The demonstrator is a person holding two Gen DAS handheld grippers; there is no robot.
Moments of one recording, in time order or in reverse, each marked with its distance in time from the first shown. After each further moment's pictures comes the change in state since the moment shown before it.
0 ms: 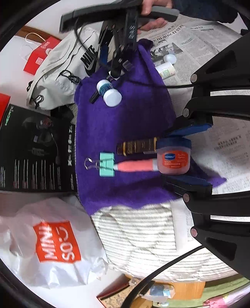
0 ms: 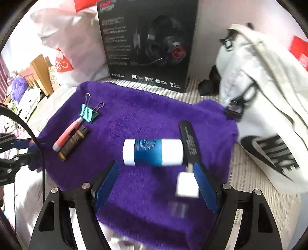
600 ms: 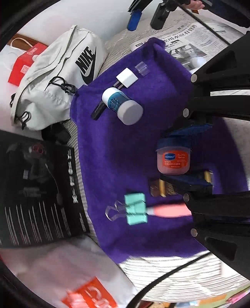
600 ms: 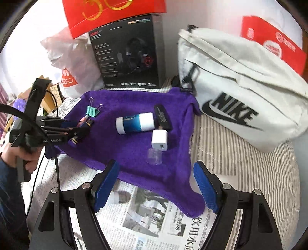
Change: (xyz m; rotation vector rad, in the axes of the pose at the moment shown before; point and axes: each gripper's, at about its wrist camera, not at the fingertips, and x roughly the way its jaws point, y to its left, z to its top) left arm 0.061 -0.048 0.054 0.104 0.053 -0.061; right arm -0.074 -0.039 -0.072 0.155 -0.086 0.018
